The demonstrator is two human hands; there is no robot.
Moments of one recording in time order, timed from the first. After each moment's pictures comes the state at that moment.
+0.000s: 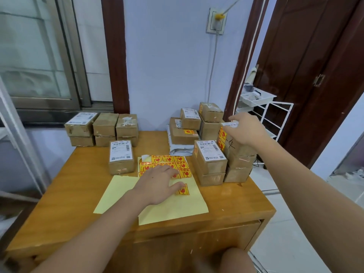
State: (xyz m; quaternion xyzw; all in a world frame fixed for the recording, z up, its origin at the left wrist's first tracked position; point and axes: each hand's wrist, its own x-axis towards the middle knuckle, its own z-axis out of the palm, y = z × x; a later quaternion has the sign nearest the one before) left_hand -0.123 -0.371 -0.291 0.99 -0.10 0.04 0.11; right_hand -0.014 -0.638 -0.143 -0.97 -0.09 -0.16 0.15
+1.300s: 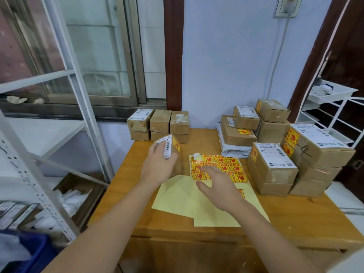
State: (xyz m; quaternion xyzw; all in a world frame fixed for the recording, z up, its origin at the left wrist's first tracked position) left_hand -0.129 -0.236 -0.296 0.89 0.22 0.19 0.35; right_hand -0.097 -0.451 -0.309 -0.91 -0.30 -0.01 0.29
